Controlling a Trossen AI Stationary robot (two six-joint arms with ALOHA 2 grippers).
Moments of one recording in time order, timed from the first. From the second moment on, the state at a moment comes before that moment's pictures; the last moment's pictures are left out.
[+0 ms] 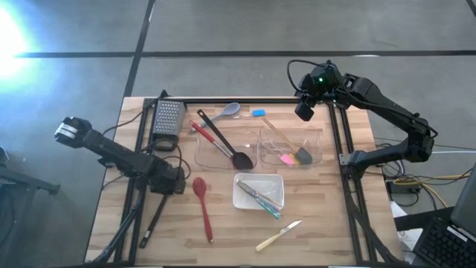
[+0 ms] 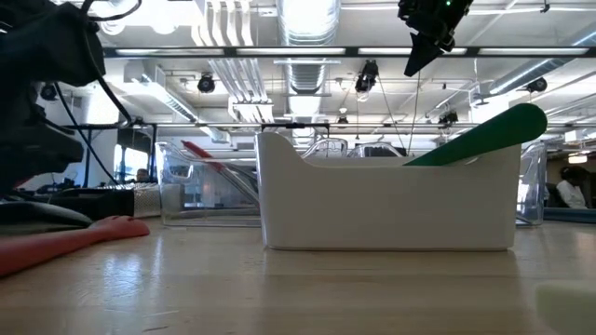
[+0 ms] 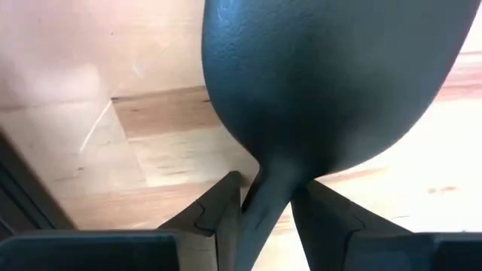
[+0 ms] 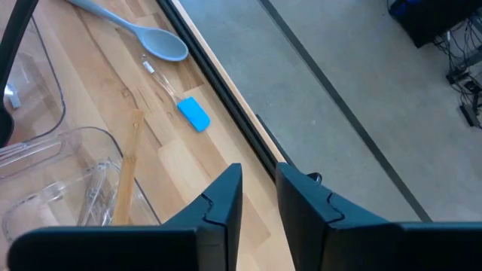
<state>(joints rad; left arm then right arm) -0.32 1.23 0.42 -0.73 0.18 -1.77 -0.58 1.25 1.40 -0.97 0.20 -0.16</state>
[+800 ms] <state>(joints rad) -0.38 1.03 0.78 -1.01 -0.05 -1.55 -0.58 1.24 1.38 -0.97 0.20 -0.17</state>
